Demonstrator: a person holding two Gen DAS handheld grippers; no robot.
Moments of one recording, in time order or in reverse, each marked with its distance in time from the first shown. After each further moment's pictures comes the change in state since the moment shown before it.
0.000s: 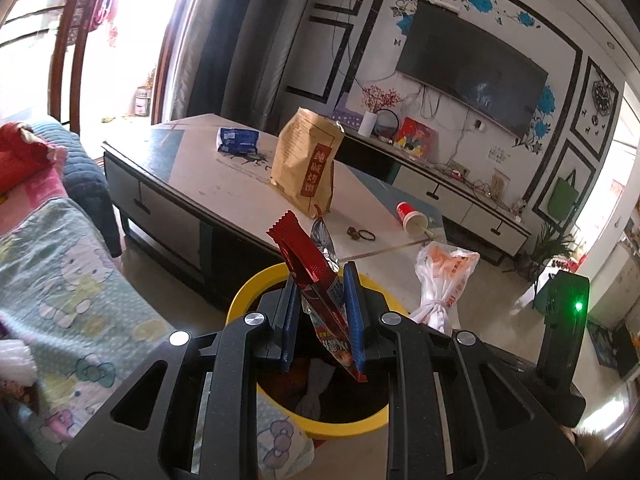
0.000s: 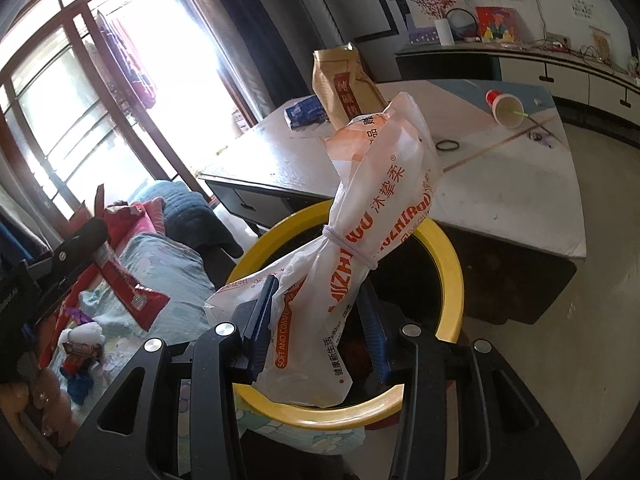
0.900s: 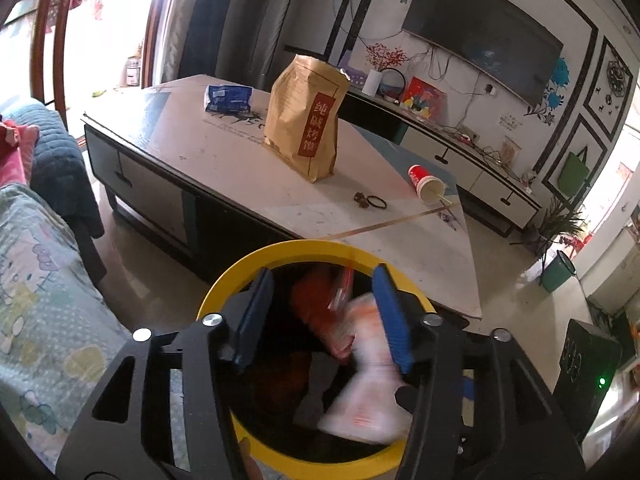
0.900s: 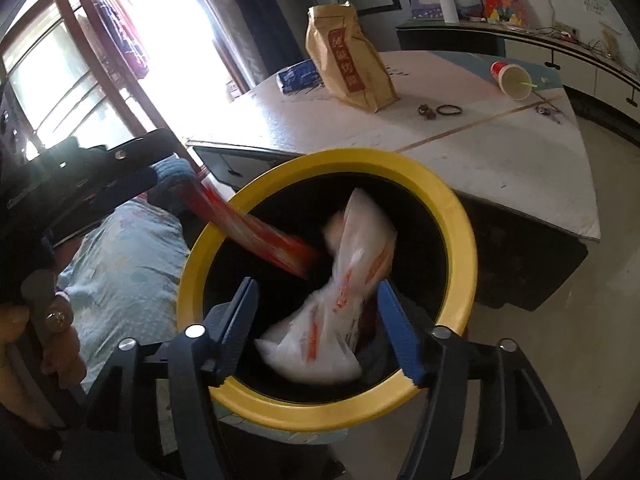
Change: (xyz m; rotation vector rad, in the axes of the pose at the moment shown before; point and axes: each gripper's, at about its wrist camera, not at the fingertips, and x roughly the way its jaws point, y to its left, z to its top) left arm 0.080 -0.003 0.001 0.004 0.144 0.007; right arm 0.041 -0.010 -0.020 -0.027 0.089 -0.031
